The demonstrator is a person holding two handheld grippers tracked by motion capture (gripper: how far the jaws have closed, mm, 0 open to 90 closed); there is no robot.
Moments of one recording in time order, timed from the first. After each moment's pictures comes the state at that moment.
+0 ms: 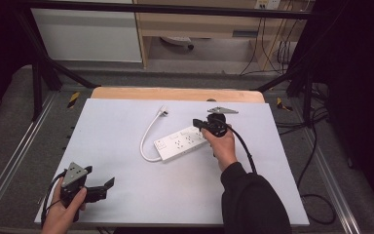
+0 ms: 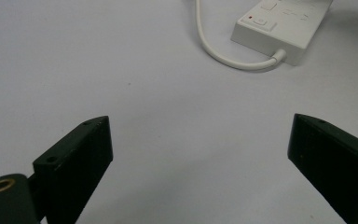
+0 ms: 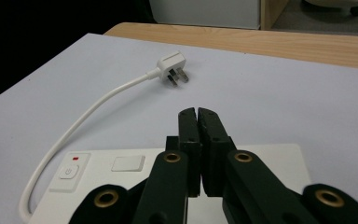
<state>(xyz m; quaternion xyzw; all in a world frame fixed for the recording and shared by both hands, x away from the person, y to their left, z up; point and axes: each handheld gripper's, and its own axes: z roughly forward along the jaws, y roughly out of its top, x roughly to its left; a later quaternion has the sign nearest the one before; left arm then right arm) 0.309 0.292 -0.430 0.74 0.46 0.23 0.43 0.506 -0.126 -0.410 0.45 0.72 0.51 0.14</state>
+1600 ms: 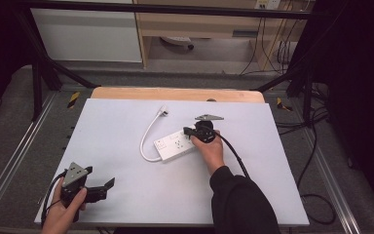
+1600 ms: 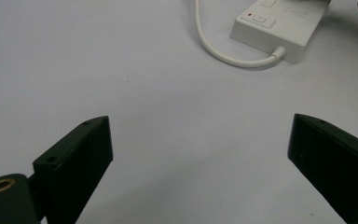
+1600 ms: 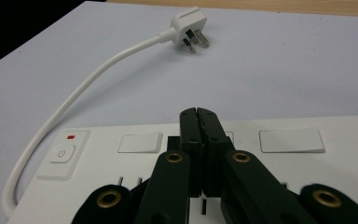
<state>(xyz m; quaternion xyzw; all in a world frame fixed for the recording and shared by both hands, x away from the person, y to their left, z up) 0.309 0.292 -0.431 0.74 0.46 0.23 0.42 0.505 -0.093 -0.443 0.45 0.74 0.48 0.12</state>
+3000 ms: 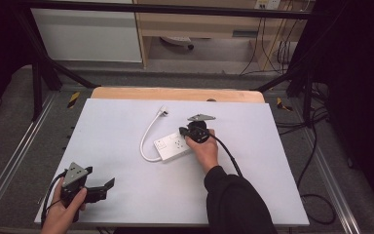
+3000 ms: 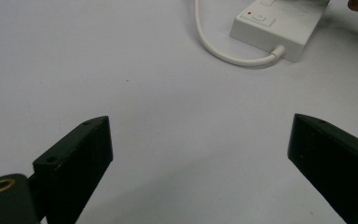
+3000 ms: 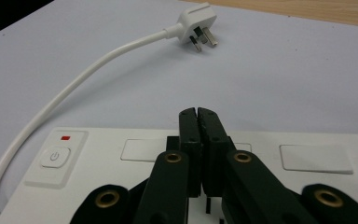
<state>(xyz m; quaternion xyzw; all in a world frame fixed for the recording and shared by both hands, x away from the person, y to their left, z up) 0.309 0.292 -0.431 0.74 0.46 0.23 0.42 0.507 -0.075 -0.444 0.43 0.76 0.46 0.15</state>
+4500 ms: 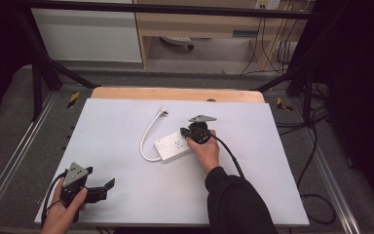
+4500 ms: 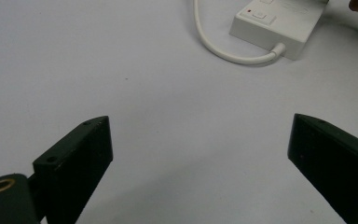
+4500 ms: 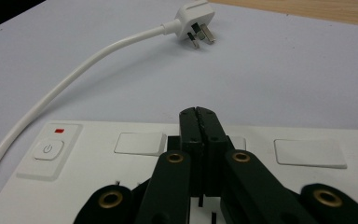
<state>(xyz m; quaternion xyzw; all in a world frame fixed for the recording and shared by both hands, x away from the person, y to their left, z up) 0.309 0.292 -0.432 0.74 0.46 0.23 0.42 0.507 -0.078 -0.447 0.43 0.76 0.46 0.15</state>
